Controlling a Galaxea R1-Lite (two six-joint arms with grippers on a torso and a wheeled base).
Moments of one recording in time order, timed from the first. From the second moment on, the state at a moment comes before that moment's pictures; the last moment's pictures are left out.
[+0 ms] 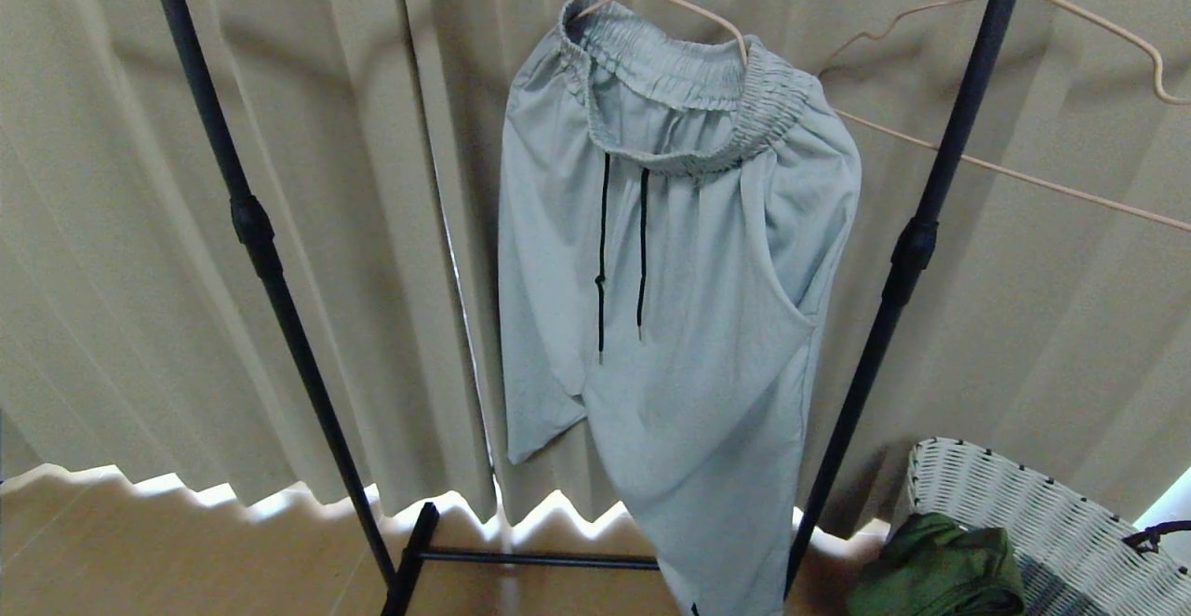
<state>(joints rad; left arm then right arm) 0.00 0.00 0.00 -0.02 -0.07 -0.09 0.00 0.00 0.00 -0.03 0.06 -0.08</state>
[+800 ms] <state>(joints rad) 0.00 0.00 0.00 -0.02 -0.06 -0.09 0.06 0.61 -0.34 0.08 0.10 -0.16</state>
